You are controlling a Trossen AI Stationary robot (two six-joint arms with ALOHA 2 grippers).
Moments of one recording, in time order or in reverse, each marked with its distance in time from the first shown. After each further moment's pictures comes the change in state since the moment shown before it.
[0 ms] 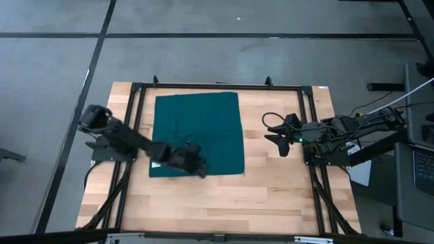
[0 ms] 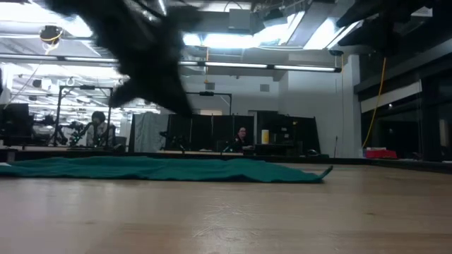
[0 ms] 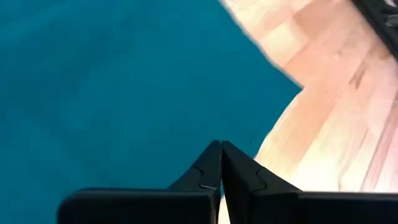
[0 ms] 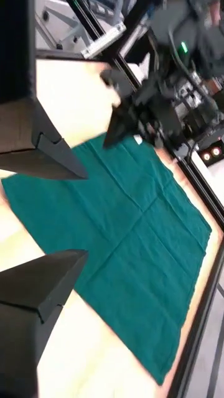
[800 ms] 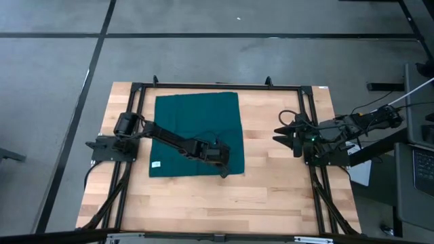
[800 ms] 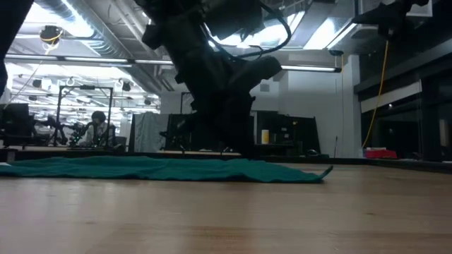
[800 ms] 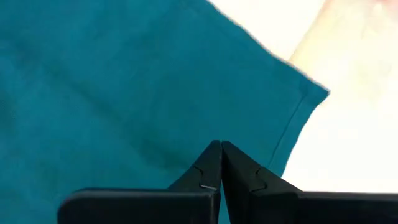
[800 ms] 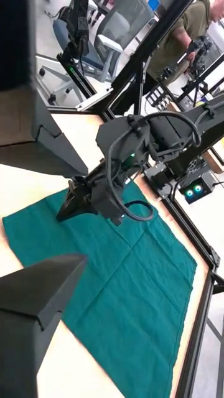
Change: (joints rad) left arm 0.149 0.381 0.368 -0.086 0.241 0.287; right arm 0.089 -0.148 0.000 0.000 0.006 0.033
